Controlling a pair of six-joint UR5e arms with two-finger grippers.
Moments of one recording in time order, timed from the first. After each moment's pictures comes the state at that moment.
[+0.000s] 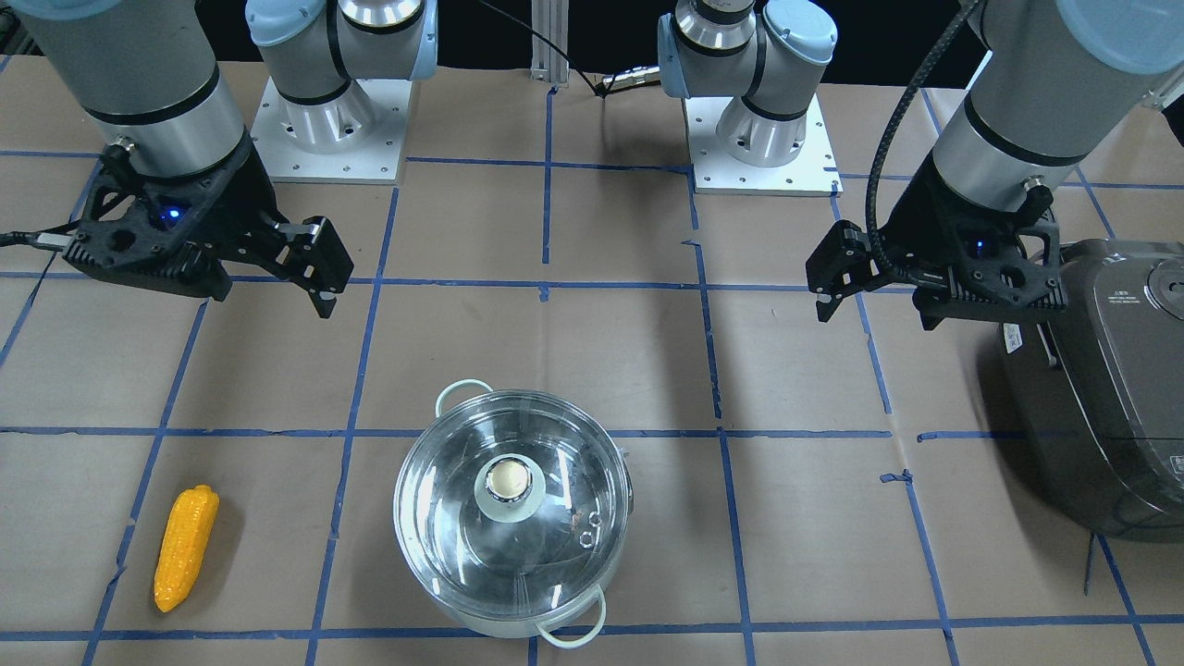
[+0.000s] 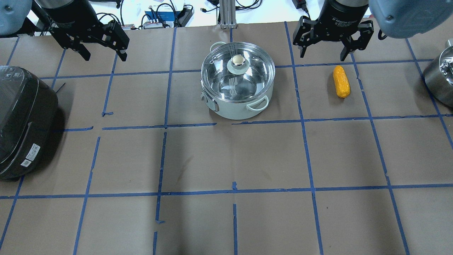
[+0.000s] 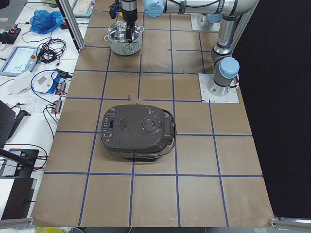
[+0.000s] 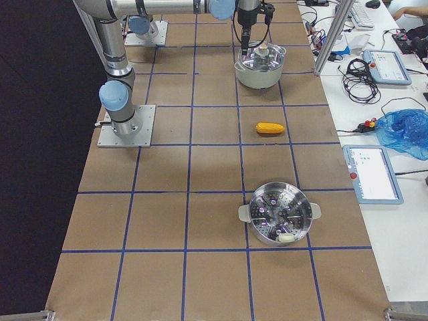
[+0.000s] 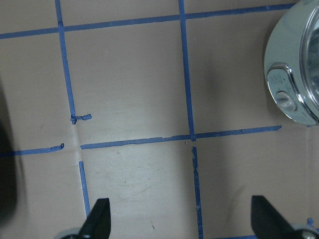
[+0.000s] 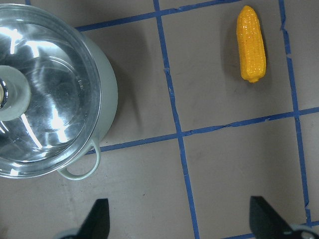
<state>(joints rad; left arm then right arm) -1.49 -1.74 -1.37 -1.58 1.57 0.16 1.60 -1.43 1.43 -1.64 -1.58 0.21</state>
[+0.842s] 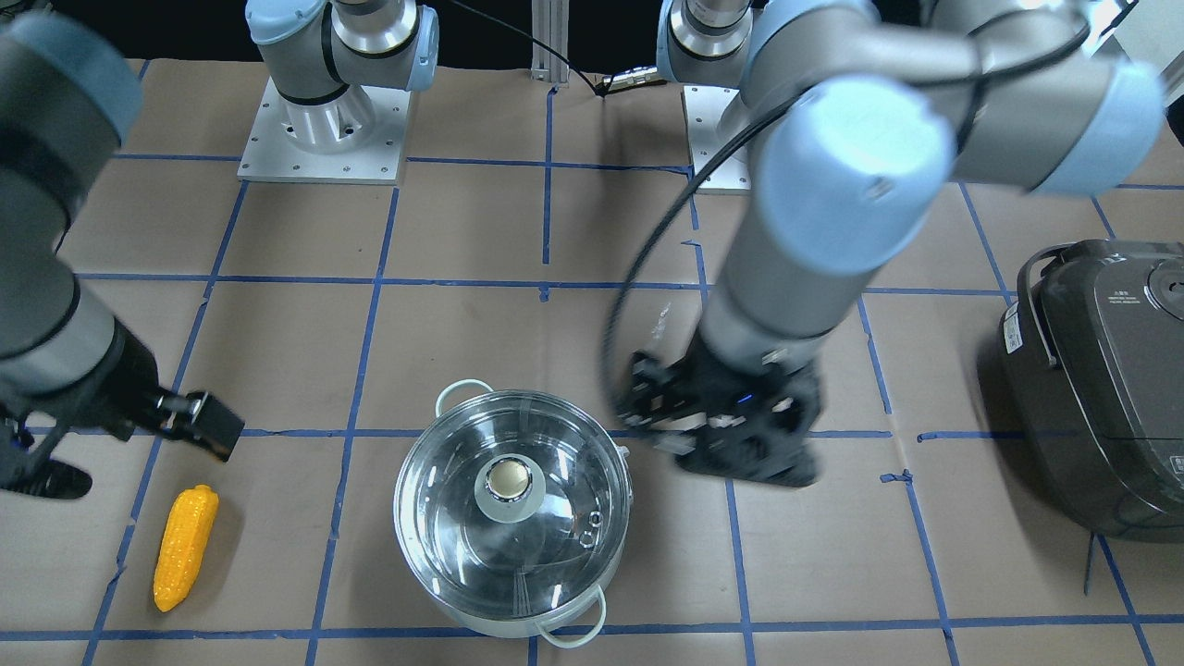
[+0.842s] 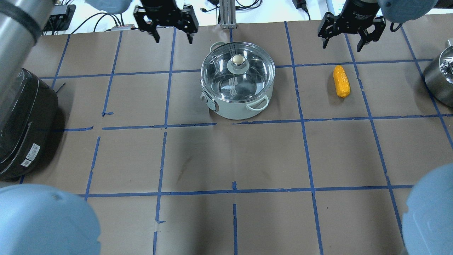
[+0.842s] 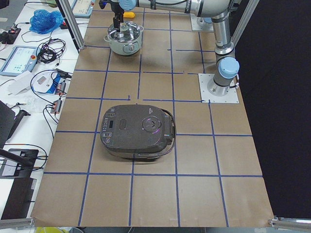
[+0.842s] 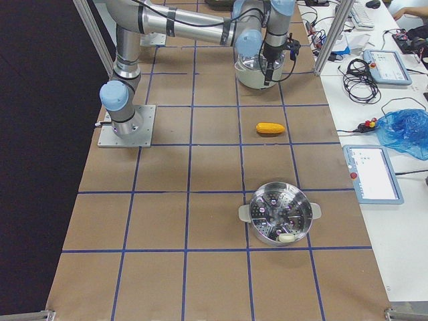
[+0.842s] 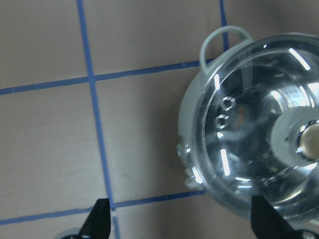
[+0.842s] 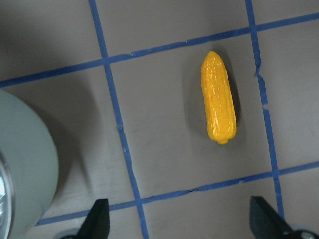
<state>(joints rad) -1.76 -2.11 -1.03 -1.53 1.54 -0.07 1.44 -1.17 1.36 -1.78 -1.58 0.07</state>
